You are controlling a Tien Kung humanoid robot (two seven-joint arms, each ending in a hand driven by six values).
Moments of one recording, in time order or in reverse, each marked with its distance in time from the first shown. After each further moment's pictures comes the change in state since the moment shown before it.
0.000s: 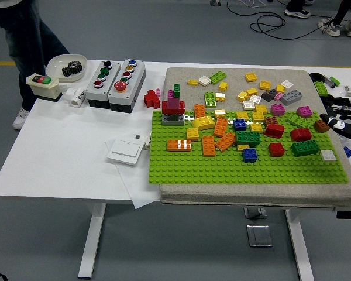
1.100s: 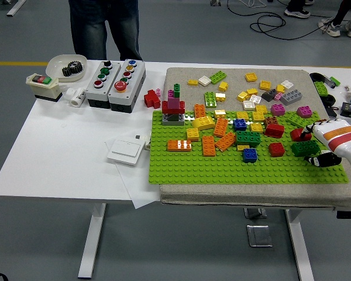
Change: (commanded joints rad) left arm -0.002 0.002 0.001 -0.002 -0.004 0.000 0.002; right arm 0.151 0.000 -0.240 -0.173 -0.857 -0.007 0.017
